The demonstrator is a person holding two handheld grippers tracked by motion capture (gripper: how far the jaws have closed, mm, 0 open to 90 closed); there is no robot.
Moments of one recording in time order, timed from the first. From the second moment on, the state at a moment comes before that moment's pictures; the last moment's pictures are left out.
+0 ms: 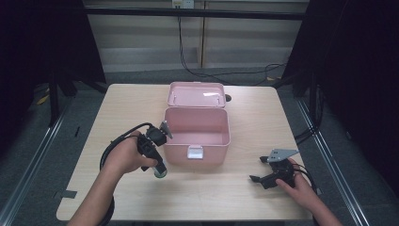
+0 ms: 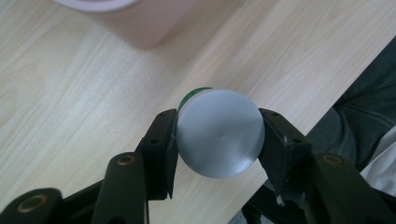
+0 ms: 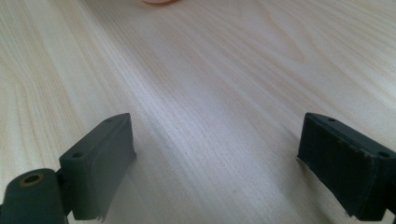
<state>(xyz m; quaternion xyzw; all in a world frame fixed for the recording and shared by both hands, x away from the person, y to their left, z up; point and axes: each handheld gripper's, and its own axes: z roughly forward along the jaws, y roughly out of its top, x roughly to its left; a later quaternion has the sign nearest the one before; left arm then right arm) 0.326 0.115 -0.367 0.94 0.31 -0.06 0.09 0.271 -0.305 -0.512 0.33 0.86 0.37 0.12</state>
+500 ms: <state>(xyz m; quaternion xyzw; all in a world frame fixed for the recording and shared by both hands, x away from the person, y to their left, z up) 0.335 0.108 -0.337 0.94 0.32 -0.06 0.09 0.271 -0.305 -0.512 0.33 0.86 0.37 0.12</state>
